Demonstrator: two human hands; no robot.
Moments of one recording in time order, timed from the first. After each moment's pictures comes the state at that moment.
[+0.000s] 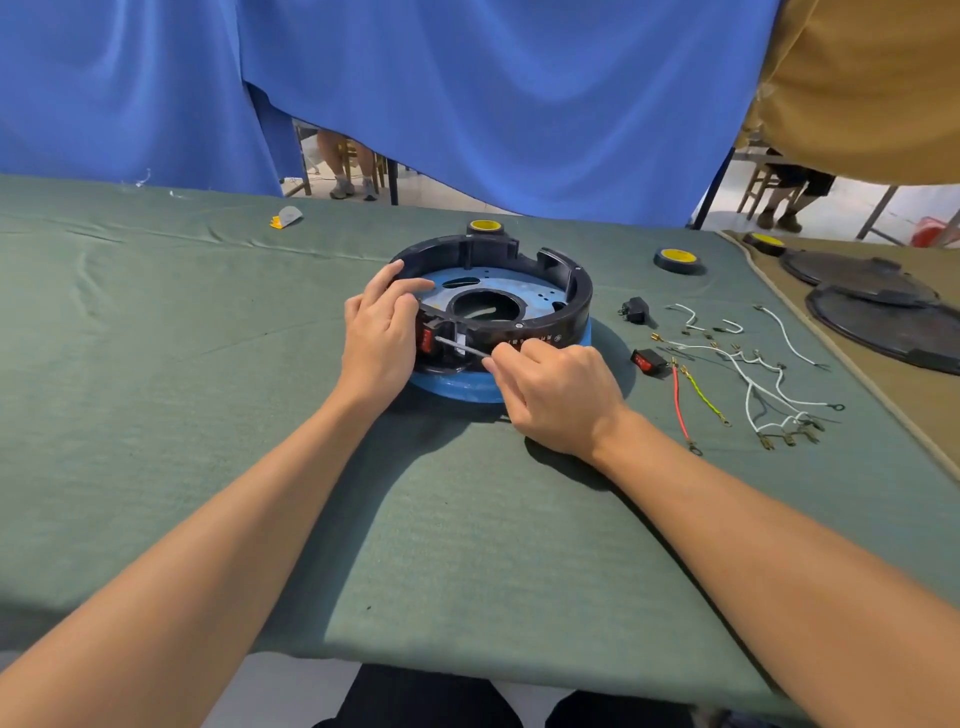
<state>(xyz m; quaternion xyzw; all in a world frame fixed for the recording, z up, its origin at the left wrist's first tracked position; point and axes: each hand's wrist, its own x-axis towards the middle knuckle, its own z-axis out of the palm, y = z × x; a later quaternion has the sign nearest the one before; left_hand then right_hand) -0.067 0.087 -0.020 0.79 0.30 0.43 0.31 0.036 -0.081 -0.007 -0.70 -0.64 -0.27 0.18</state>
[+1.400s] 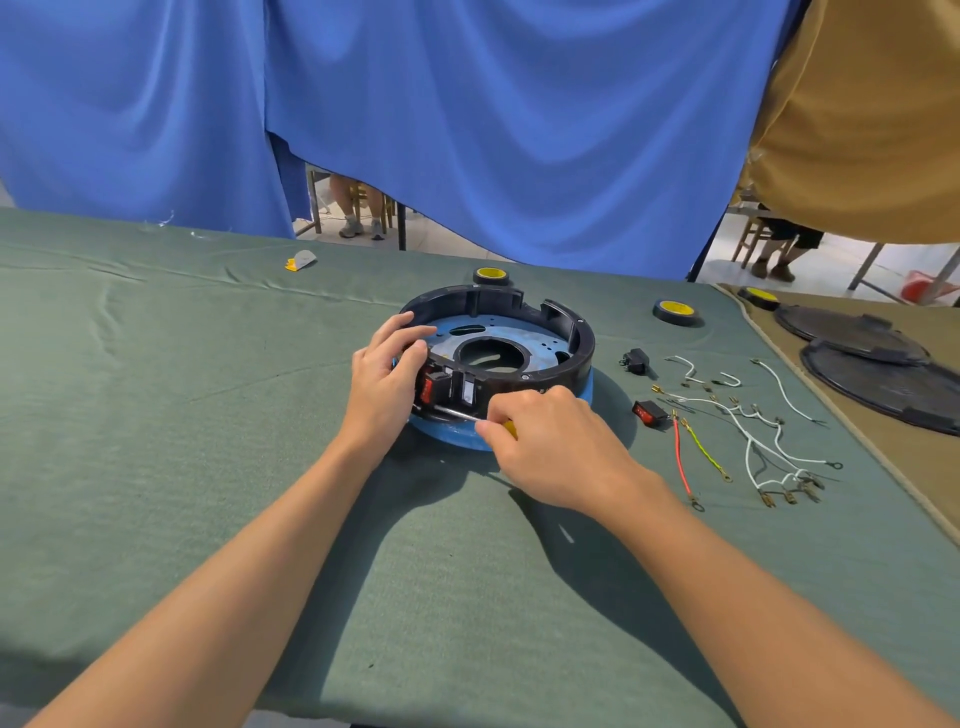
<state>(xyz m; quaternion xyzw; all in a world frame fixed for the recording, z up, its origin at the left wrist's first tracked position) -0.074 0.093 -0.021 0.72 0.25 0.46 0.45 0.007 -0.085 0.028 -0.80 -0.57 0.00 0.19</state>
